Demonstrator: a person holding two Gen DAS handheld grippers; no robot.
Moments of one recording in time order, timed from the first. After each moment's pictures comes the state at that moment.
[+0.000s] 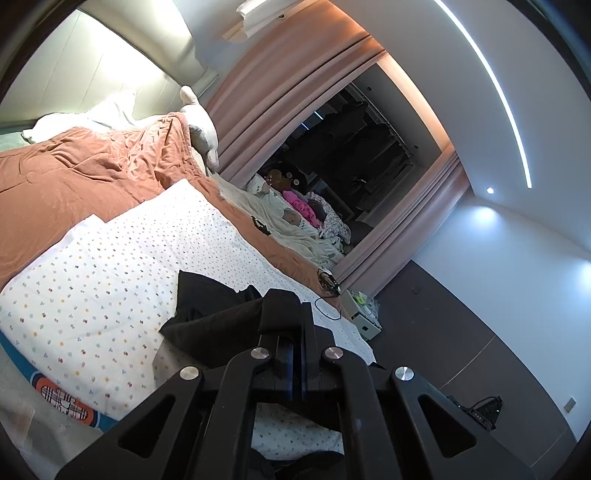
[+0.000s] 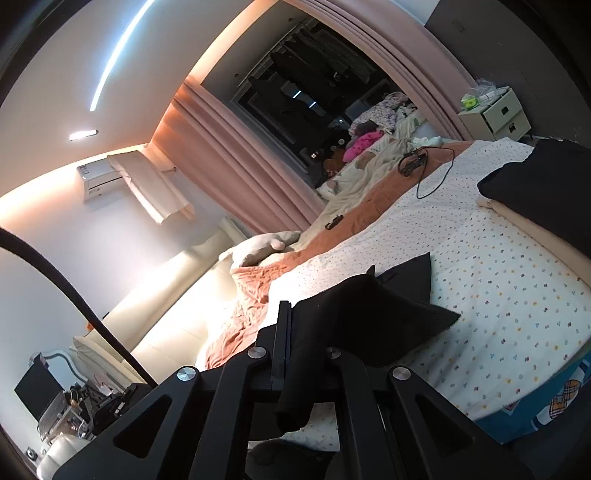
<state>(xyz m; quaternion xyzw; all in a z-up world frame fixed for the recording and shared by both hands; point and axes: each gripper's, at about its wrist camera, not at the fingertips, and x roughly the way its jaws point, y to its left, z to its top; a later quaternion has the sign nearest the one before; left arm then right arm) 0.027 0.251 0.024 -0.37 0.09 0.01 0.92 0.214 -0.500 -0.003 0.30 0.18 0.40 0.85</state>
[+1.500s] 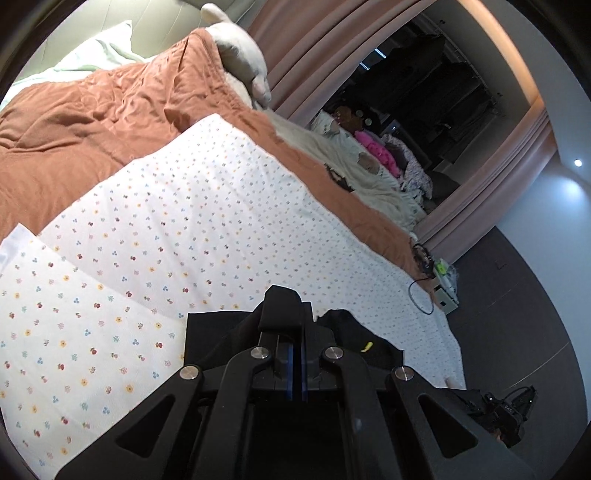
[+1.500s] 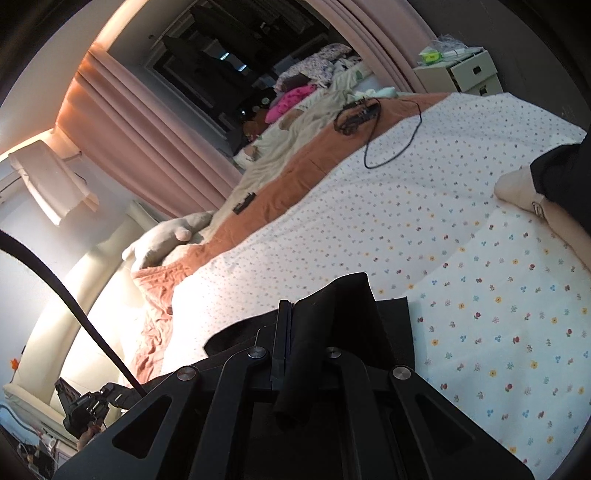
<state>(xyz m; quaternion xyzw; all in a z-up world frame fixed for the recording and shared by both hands) 0.376 0.364 -0.073 -0.37 0.26 0.08 0.89 0.489 -0.326 0.034 0.27 0.30 0.30 0.86</state>
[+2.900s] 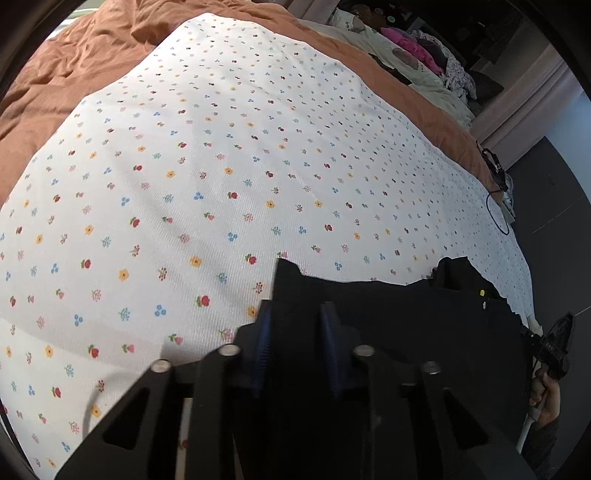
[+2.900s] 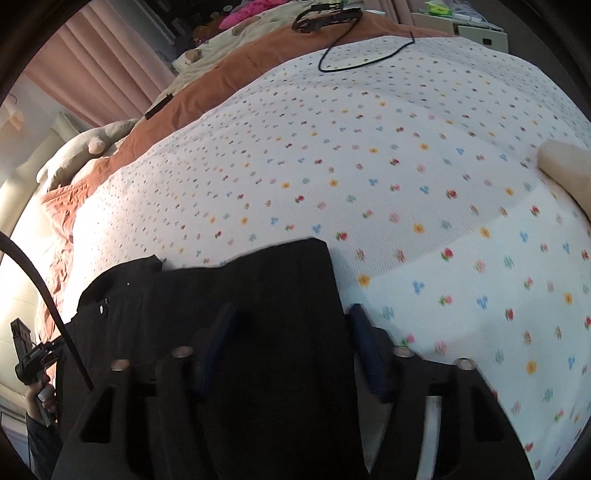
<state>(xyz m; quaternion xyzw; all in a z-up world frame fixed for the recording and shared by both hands) 0.503 0.399 -0.181 -0.27 0.46 0.08 0.84 0.593 -0.239 0.010 0.12 0.46 0.23 0.85</state>
